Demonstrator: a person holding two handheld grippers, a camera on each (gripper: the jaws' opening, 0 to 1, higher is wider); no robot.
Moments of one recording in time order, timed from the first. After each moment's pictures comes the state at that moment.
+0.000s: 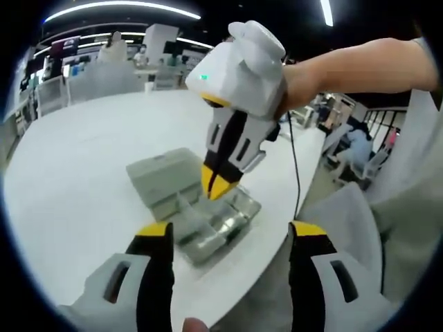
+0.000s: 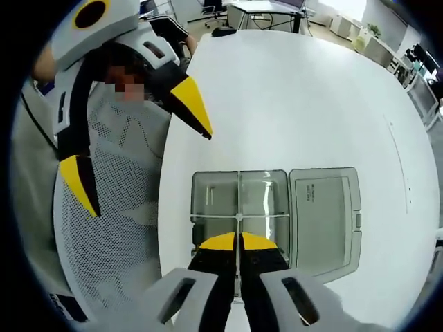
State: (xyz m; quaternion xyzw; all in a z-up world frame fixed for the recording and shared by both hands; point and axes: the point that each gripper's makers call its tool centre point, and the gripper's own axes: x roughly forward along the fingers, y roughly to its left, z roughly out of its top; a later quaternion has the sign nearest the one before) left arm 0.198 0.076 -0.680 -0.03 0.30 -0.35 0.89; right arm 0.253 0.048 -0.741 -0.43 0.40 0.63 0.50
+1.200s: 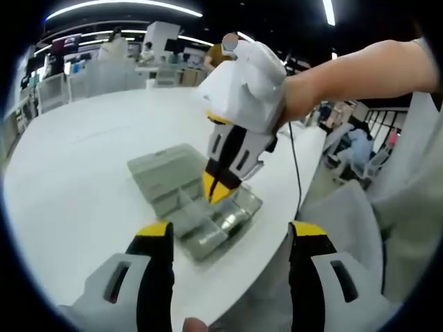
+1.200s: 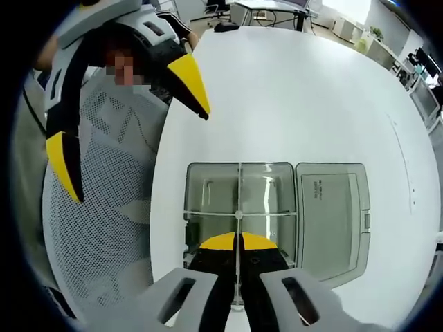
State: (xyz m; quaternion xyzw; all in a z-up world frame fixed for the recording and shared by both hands) left arm 0.195 0.080 -0.687 -0.03 0.31 -0.35 0.88; right arm 0.250 0.046 -0.763 -0.44 0.39 0.63 0.50
